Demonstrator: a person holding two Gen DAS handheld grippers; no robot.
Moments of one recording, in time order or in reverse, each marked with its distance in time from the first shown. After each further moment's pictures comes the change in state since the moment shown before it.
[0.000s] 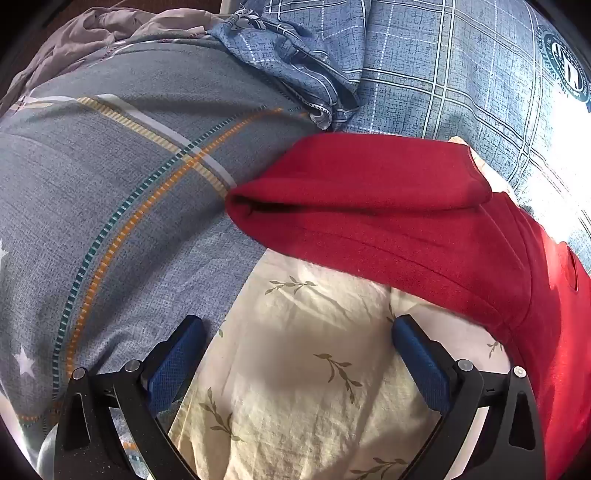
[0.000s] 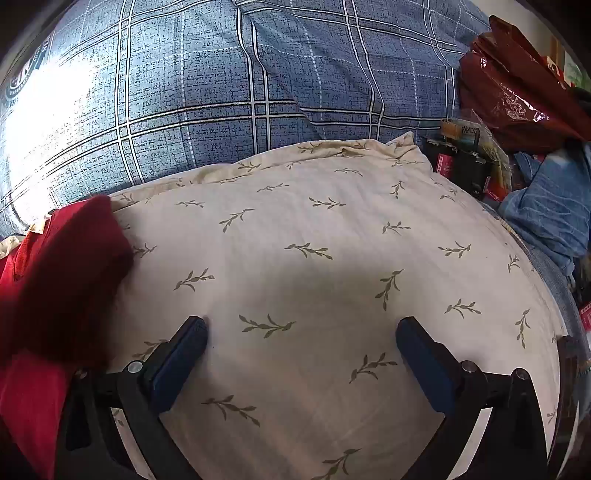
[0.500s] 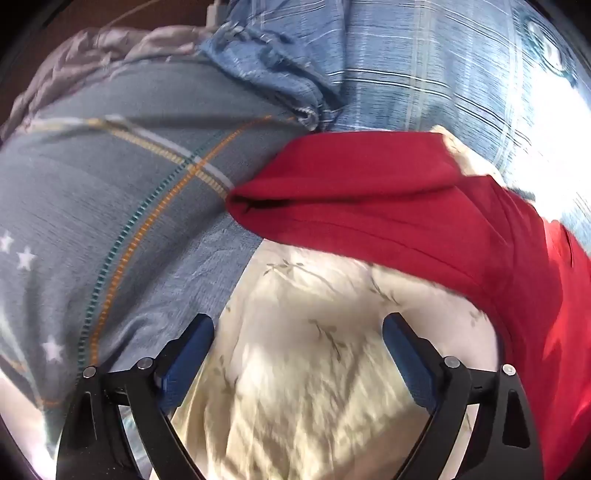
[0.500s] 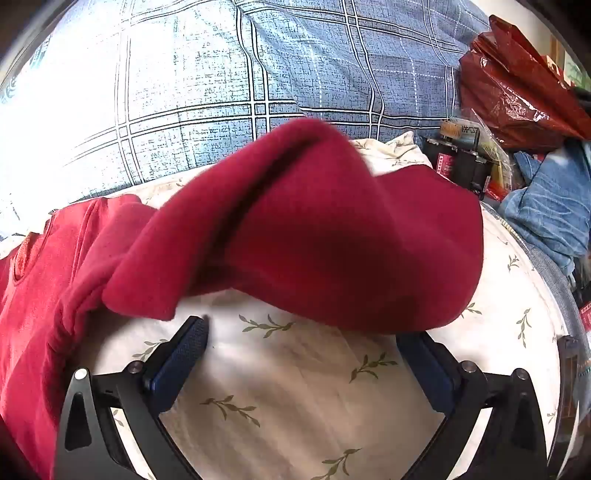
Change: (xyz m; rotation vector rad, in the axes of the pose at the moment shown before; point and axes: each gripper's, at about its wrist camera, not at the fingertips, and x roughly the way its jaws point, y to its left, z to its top) left arm -0.035 -0.010 -0.011 0.086 -0.006 0.040; right arm 0.000 -0.003 0.001 0.002 0.000 0.002
